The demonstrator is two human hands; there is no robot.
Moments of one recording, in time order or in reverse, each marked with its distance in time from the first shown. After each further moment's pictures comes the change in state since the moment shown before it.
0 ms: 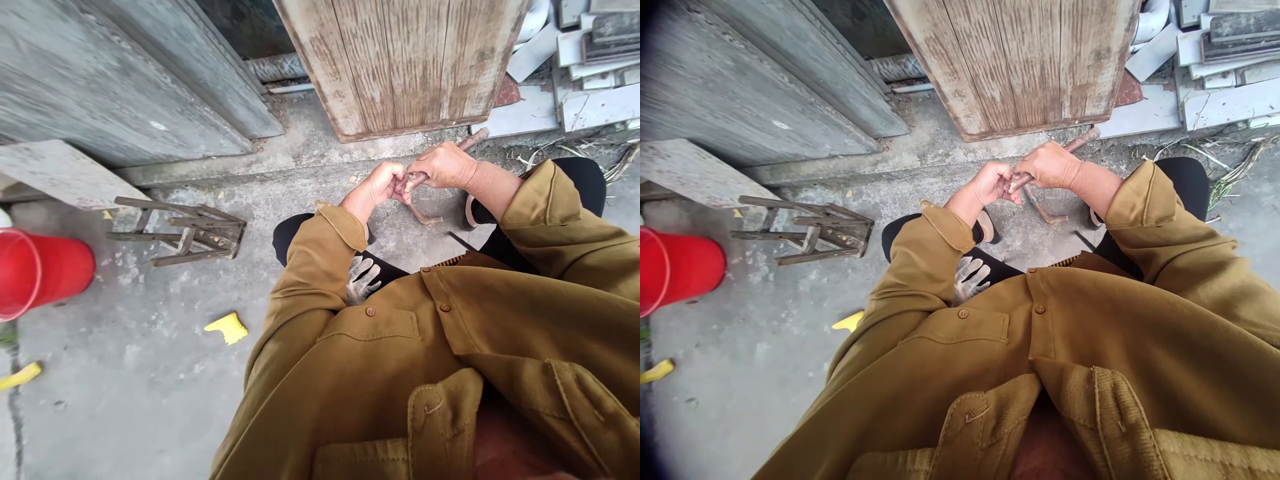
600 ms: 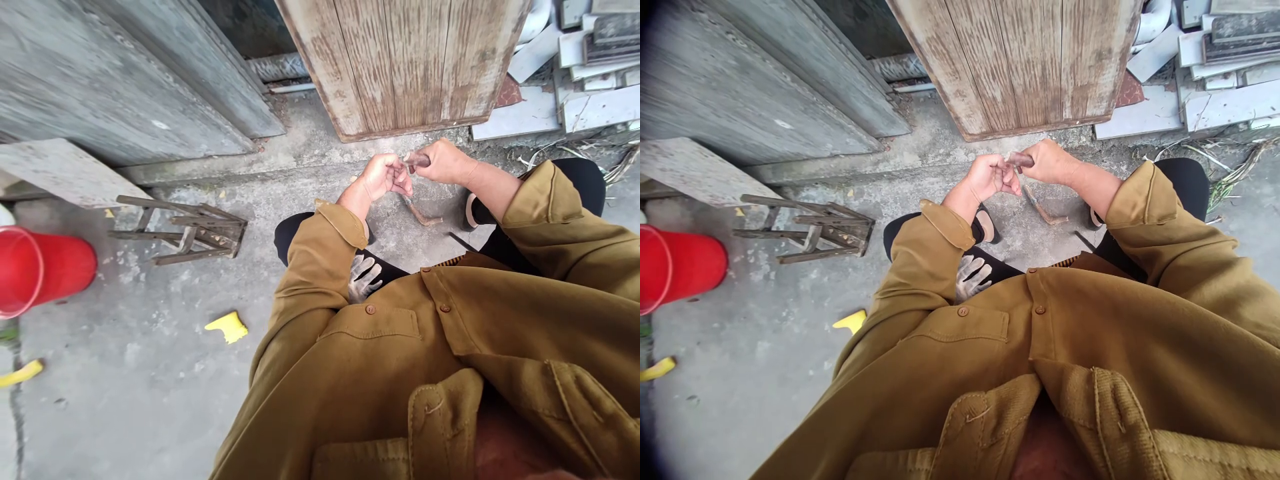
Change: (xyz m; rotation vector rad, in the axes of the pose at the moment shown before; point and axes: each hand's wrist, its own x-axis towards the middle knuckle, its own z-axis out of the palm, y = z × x) left_hand -0.006 0.013 -0.009 0.067 -0.008 0.074; right_hand 0.008 -0.003 0.003 0.324 0.048 0.311
